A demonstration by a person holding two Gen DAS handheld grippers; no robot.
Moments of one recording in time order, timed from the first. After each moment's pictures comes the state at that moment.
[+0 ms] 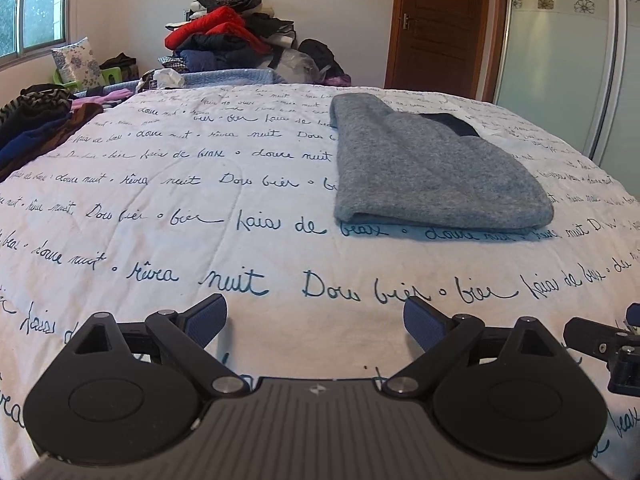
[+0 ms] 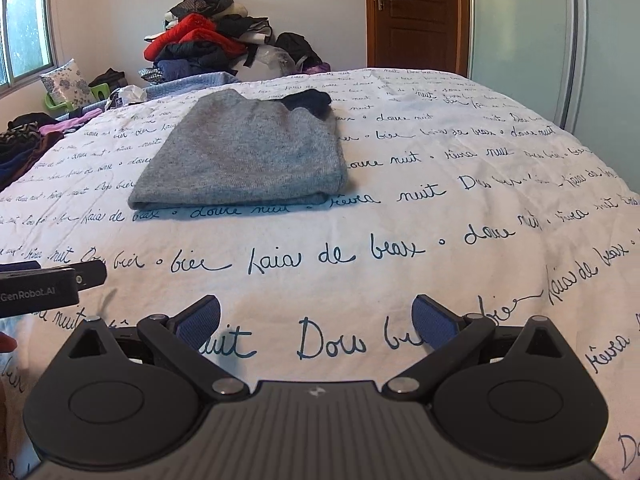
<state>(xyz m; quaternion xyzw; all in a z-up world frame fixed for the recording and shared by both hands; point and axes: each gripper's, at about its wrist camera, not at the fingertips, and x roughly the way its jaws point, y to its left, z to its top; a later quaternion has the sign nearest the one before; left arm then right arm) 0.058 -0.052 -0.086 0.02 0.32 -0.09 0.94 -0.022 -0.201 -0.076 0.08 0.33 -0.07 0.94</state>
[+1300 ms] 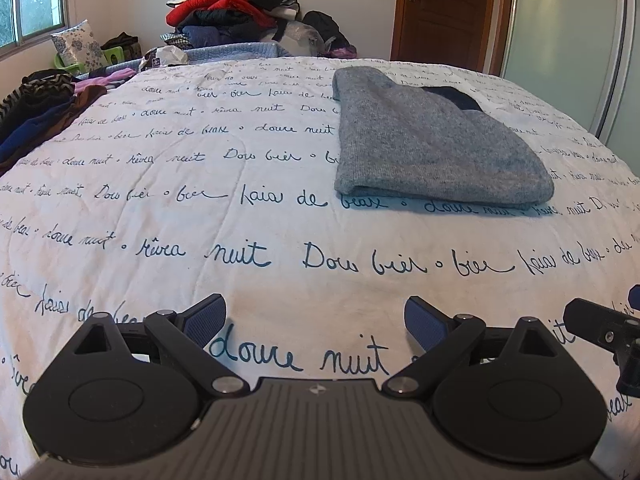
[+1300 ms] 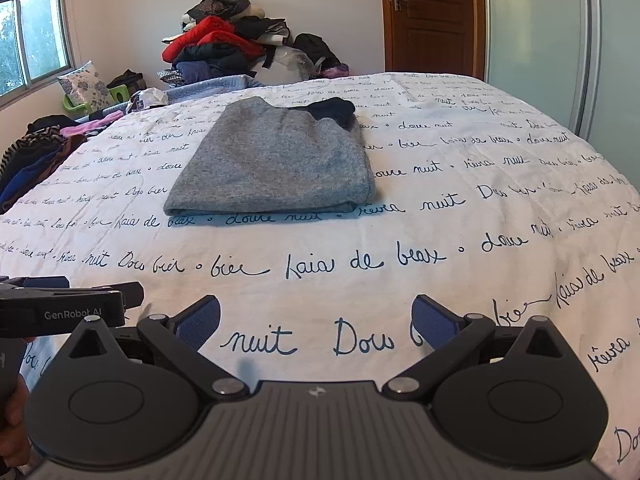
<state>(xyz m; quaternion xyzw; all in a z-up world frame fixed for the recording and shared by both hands) 0.052 -0.055 -0.079 0.03 0.36 -0.08 0.93 -0.029 -0.190 -0.059 0.09 0.33 -0.04 0.94</state>
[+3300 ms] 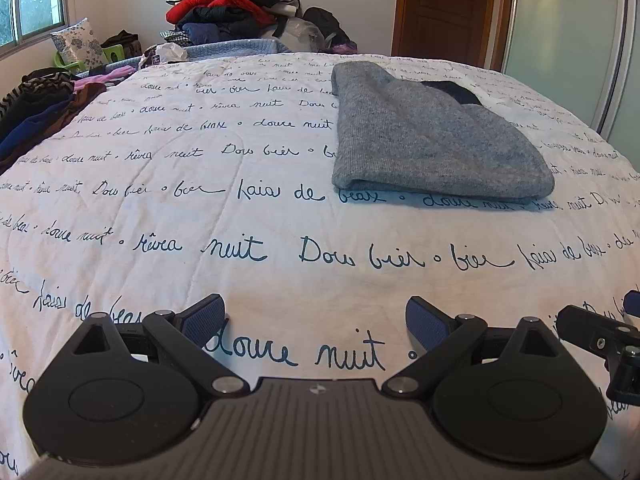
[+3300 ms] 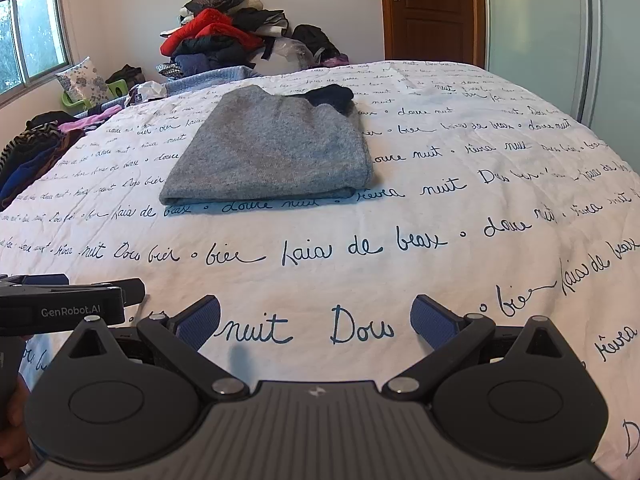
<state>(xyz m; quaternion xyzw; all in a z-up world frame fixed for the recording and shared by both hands) 0.051 -0.057 -0.080 0.04 0.37 -0.08 0.93 -0.028 -0.193 -0.067 0.10 0.34 -0.04 0.93</state>
